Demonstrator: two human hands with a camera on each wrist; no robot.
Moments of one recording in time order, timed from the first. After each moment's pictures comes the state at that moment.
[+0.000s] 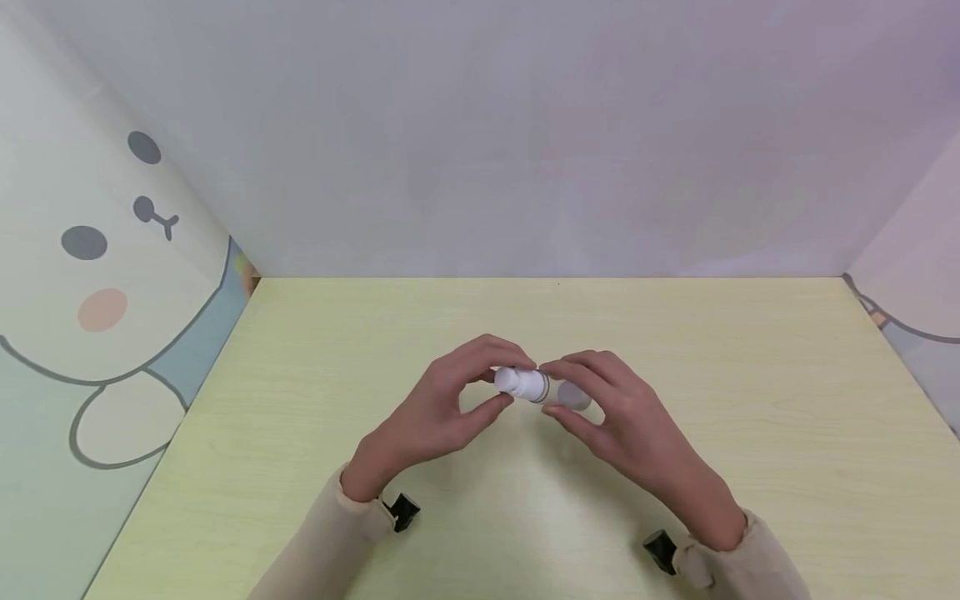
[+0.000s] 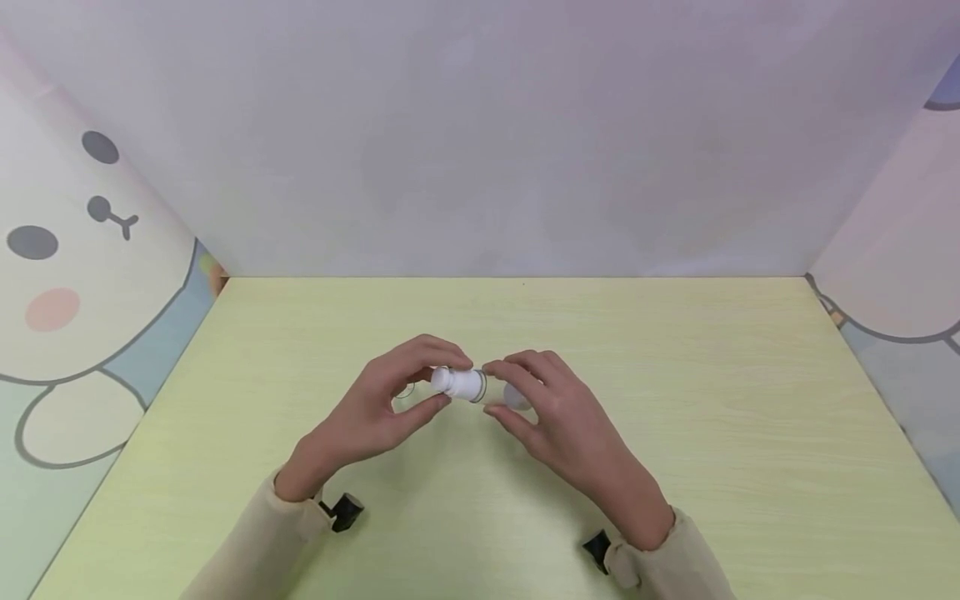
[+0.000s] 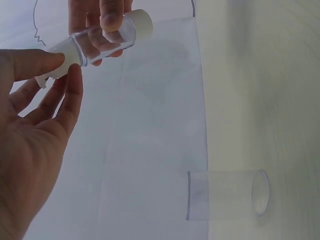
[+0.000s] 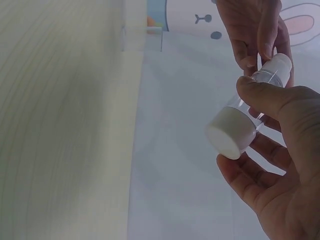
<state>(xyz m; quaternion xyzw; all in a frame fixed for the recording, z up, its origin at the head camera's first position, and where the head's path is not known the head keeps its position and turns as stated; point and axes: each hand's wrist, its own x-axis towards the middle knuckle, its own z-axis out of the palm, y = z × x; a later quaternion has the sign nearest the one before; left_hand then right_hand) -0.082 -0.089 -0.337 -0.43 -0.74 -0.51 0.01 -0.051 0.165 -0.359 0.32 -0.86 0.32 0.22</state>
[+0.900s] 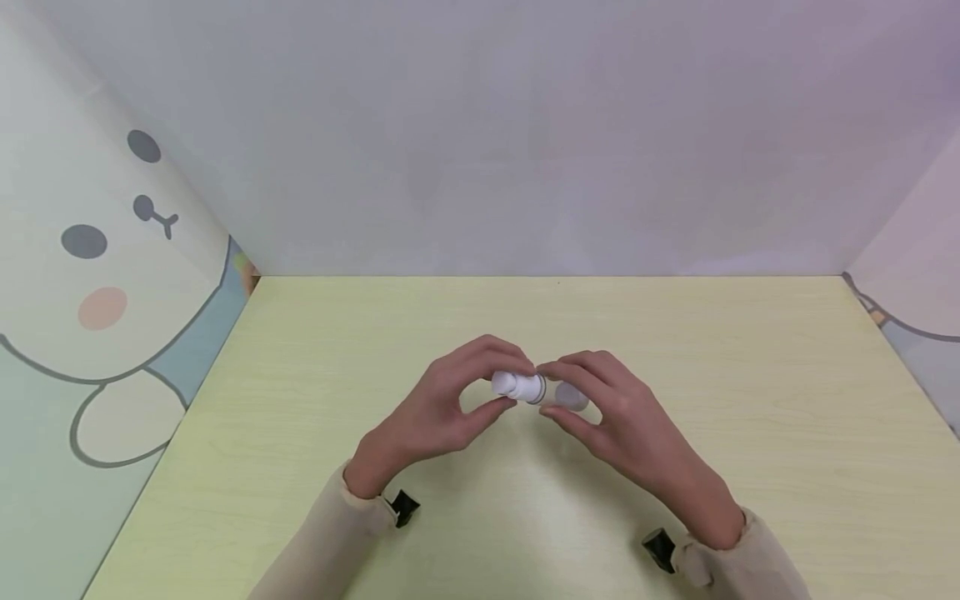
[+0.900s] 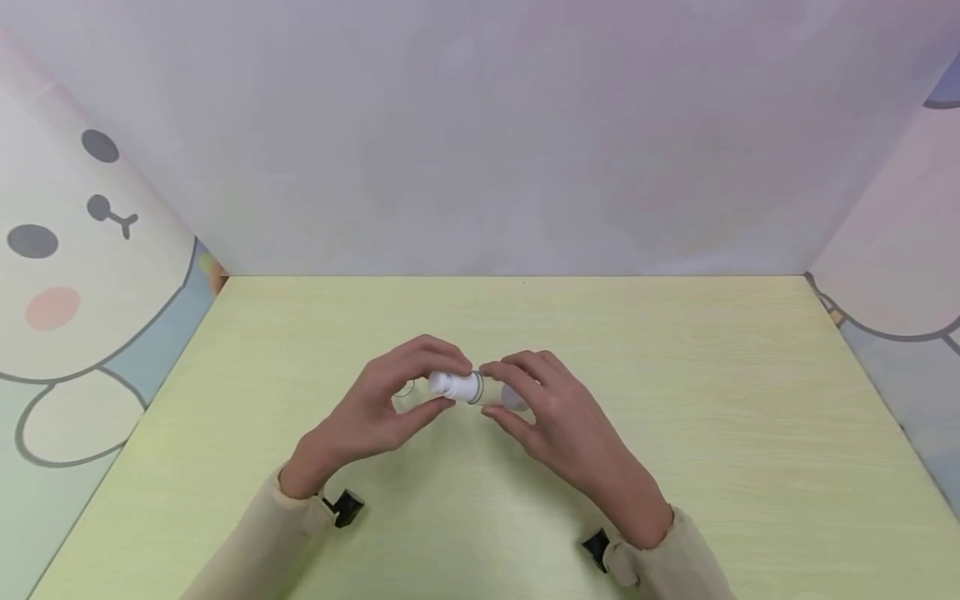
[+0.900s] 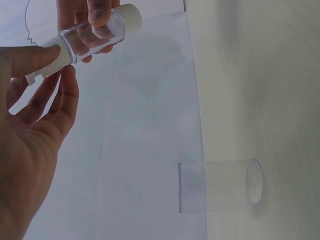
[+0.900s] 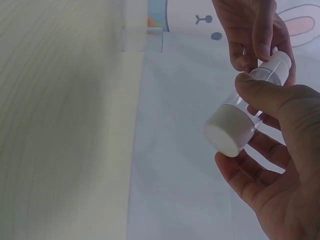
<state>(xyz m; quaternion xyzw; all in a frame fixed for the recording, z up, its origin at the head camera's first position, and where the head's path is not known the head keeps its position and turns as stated) -0.087 -0.088 -0.345 -0.48 -0.72 -0.49 0.06 -0.051 0.165 -0.359 0.33 -0.86 0.33 0.20</state>
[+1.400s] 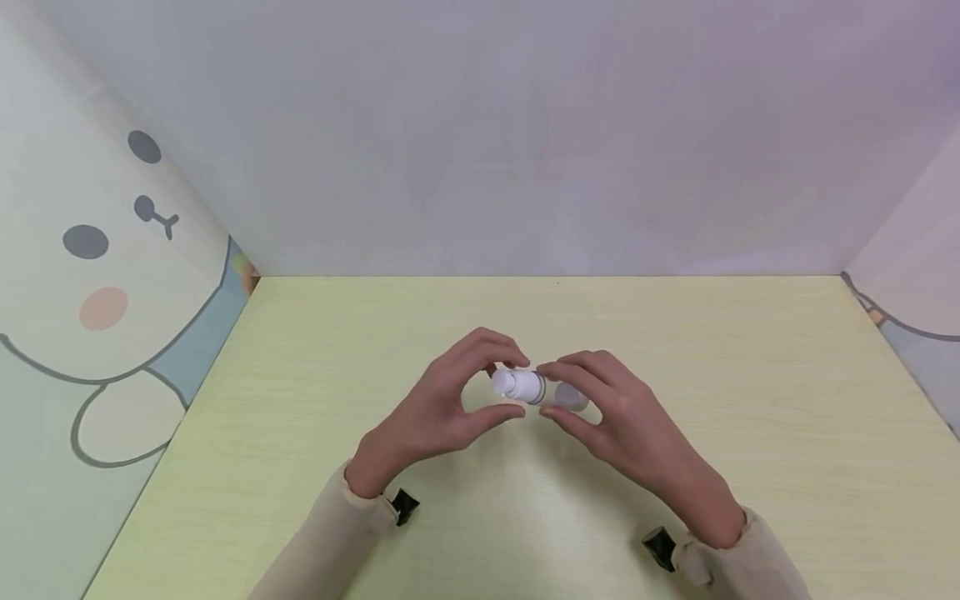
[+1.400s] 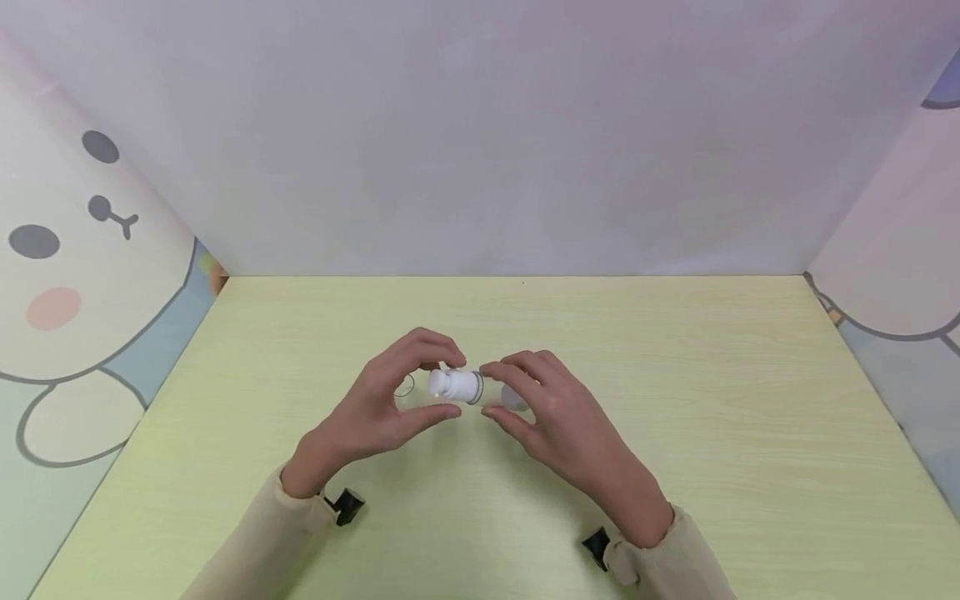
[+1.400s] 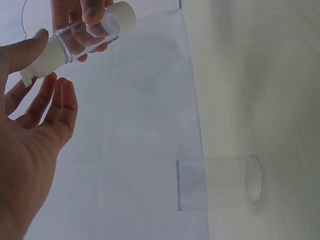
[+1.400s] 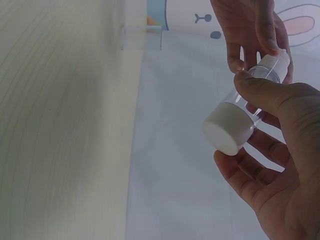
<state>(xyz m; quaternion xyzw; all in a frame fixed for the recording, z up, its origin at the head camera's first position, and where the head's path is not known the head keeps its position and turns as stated) -0.088 -0.088 -0.347 -0.46 -0.74 -0.48 0.08 -0.050 0.165 -0.358 0.33 -0.87 0.32 0.20</state>
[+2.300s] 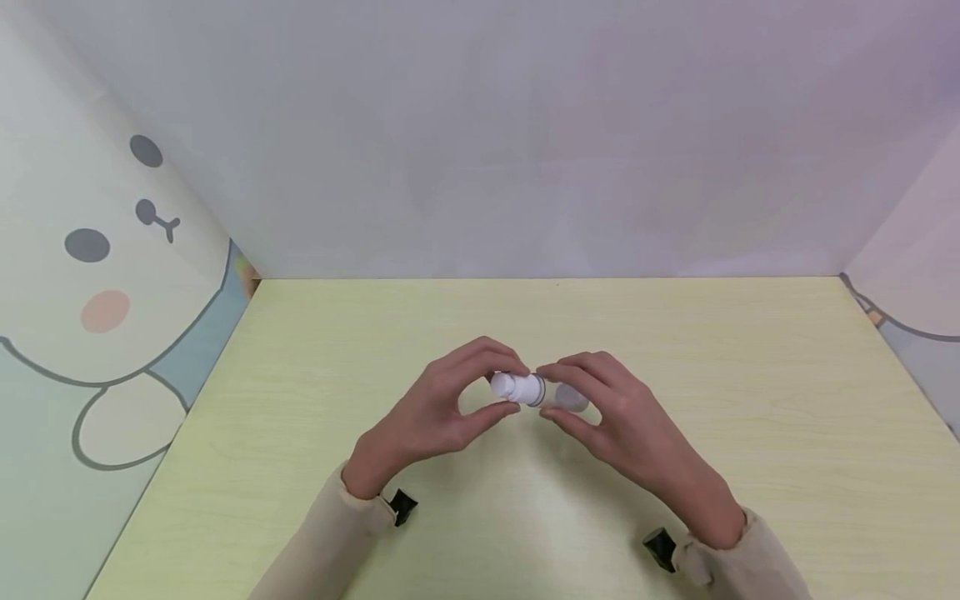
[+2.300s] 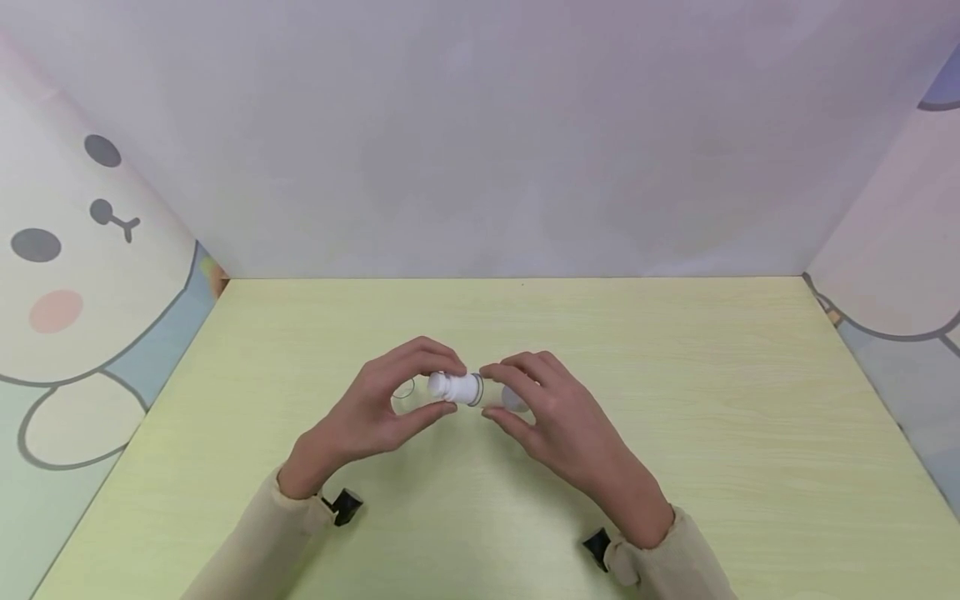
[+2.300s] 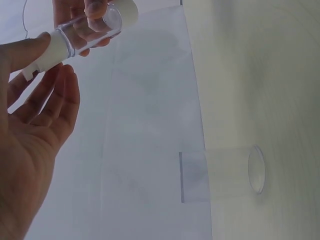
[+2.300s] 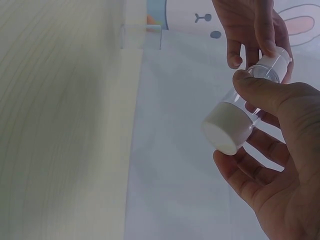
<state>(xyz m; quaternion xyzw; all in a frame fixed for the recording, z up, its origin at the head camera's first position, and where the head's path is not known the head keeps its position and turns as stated) -0.086 -0.091 -0.344 -0.48 -0.74 -0.46 0.08 -0.050 0.163 -0.356 0.34 -0.86 0.31 0.23</state>
